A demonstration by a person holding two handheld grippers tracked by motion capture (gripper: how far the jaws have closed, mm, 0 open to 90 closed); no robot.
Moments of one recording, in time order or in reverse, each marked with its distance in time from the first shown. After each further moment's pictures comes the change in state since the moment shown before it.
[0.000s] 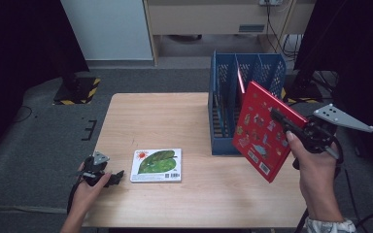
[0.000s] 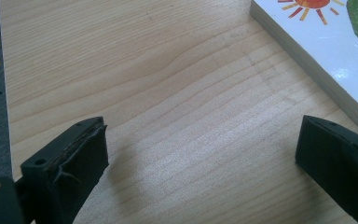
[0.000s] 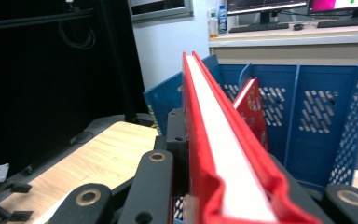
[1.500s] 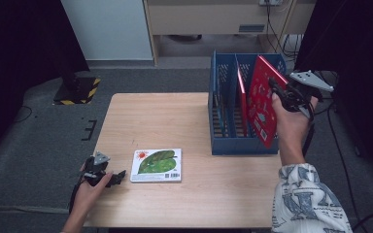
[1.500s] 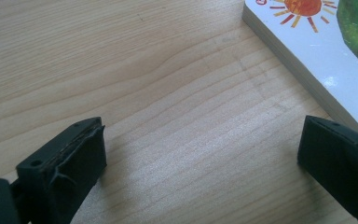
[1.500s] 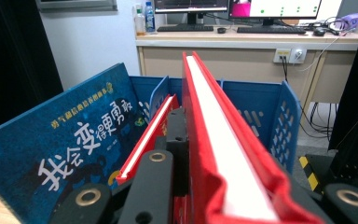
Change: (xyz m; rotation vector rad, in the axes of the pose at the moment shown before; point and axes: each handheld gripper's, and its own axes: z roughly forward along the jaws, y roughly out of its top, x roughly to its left) left arm -0.002 -0.001 0.004 -0.020 -0.029 -0.032; right arm -0.047 0.015 0.106 0.013 -0.303 -0.048
